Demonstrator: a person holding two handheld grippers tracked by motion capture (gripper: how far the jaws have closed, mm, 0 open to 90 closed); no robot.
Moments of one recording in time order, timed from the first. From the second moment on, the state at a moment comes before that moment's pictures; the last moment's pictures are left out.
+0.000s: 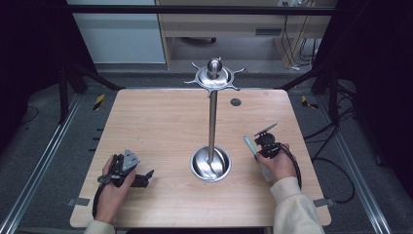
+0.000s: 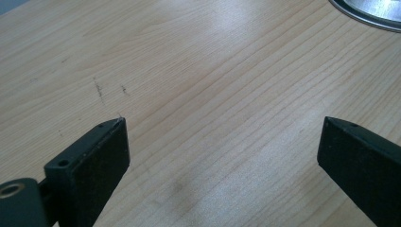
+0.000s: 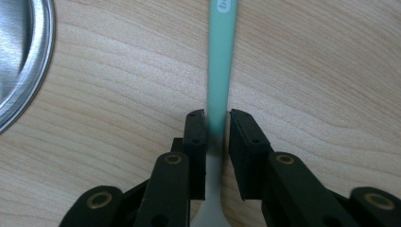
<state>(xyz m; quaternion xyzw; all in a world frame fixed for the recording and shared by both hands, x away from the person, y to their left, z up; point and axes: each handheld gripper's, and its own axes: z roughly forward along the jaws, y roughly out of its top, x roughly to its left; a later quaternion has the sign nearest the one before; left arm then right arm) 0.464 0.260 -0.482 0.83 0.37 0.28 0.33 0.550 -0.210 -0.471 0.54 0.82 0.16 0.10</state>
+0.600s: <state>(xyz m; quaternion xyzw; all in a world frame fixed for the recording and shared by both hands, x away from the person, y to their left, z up) 0.464 0.260 -0.482 0.83 0.36 0.28 0.33 0.543 -0.214 -0.455 0.54 0.81 0.20 0.11</state>
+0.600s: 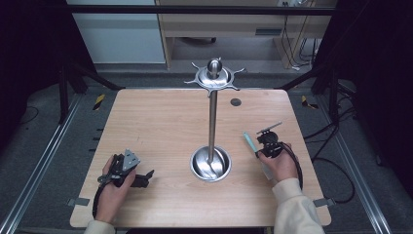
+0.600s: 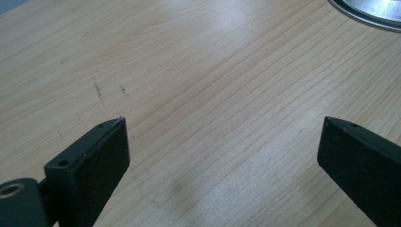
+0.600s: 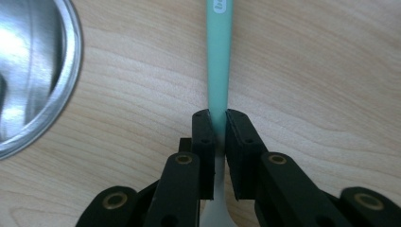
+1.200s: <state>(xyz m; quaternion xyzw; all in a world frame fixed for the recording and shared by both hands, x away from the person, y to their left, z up) 0.464 0.260 -0.482 0.83 0.37 0.28 0.33 0.523 -0.234 -0.397 0.51 0.78 0.31 0.19</state>
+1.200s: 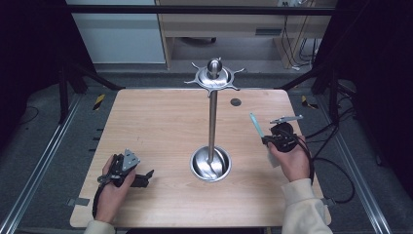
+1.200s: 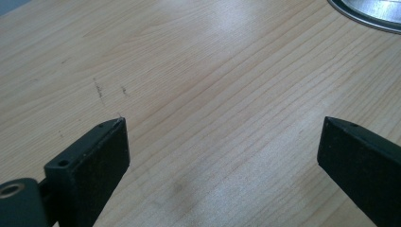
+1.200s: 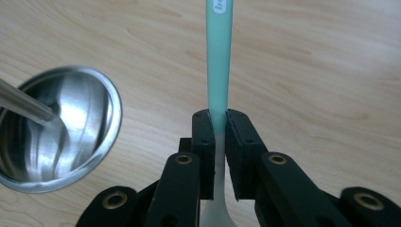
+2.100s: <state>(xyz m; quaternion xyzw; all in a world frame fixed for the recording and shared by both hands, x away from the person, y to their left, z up) 0.464 0.260 -0.482 0.83 0.36 0.28 0.33 0.483 -0.226 -0.321 0.44 0.75 0.44 0.23</state>
